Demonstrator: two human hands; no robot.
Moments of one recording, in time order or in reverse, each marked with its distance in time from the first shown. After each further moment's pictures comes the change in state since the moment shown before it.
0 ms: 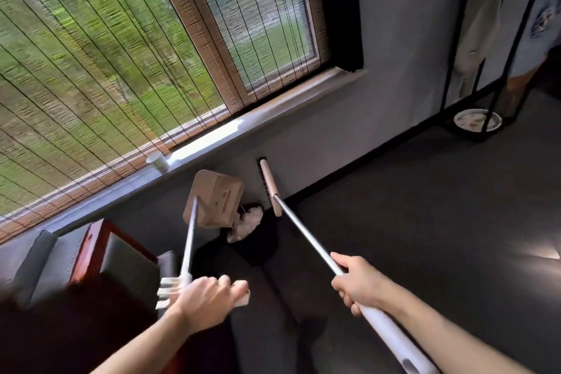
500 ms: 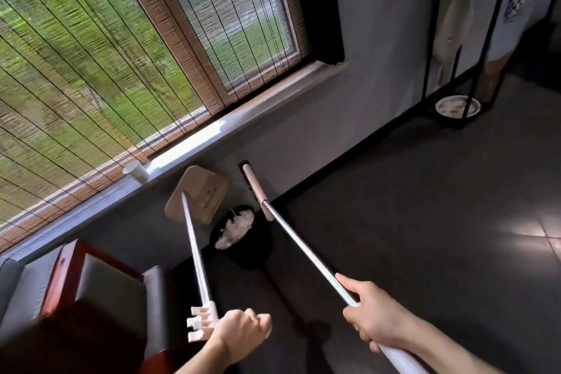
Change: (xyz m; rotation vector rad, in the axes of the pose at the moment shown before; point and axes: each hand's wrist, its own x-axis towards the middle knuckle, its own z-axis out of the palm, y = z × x) left_hand 0.035 0.057 0.086 0.119 -0.069 0.164; right_hand -0.017 0.030 -0.001 -0.153 0.015 -0.047
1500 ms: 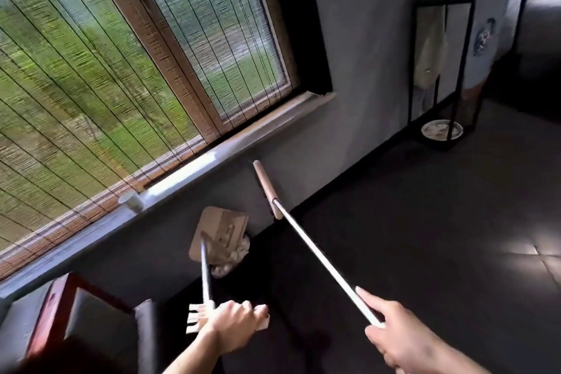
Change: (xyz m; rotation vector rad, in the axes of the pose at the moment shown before) left_hand 0.026 -0.049 -0.034 -0.158 -0.037 -0.111; right_hand -0.028 0.010 -0.026 -0.022 0.129 -0.068
